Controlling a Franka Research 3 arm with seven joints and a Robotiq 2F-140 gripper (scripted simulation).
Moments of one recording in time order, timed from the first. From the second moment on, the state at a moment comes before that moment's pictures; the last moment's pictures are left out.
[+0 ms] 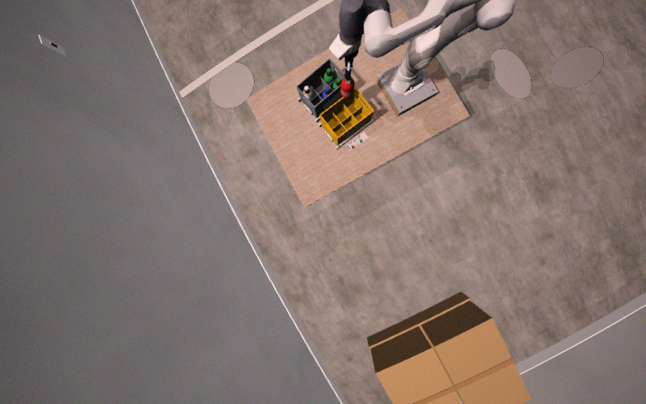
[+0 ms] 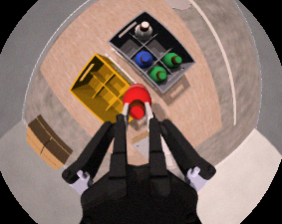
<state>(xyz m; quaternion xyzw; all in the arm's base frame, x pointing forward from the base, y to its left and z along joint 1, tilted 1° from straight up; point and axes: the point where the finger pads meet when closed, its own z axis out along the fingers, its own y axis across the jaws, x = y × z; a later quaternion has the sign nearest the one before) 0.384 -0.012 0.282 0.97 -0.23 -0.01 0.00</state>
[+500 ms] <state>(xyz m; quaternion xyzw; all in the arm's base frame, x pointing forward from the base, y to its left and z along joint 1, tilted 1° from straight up) 0.369 0.009 0.282 0.97 -0.23 -0.01 0.00</state>
